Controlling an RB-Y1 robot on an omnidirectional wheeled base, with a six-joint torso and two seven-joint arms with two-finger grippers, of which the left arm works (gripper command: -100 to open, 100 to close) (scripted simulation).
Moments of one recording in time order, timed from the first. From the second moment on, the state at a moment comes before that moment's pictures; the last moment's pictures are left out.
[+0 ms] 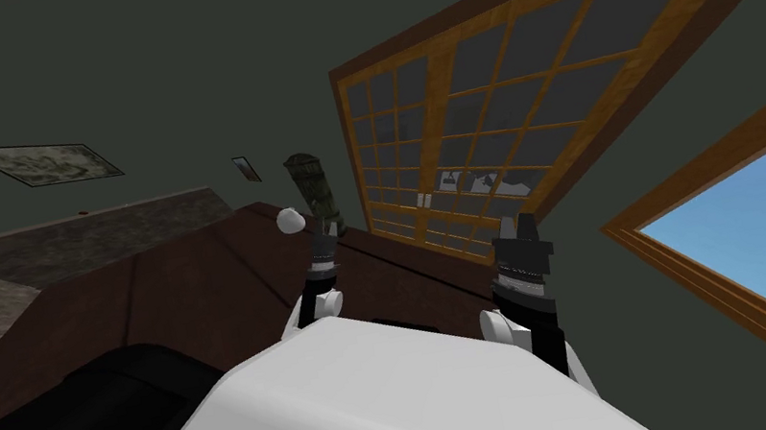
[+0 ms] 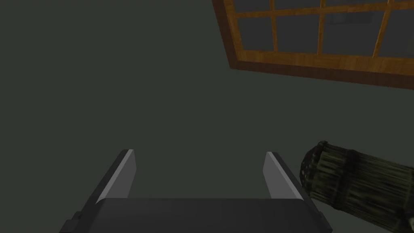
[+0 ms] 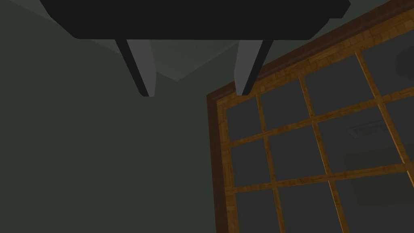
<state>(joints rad) 0.42 0.07 0.00 -2.10 0.04 -0.58 -0.06</state>
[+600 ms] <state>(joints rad) 0.37 0.08 0.02 -1.96 -0.01 -0.61 -0.18</state>
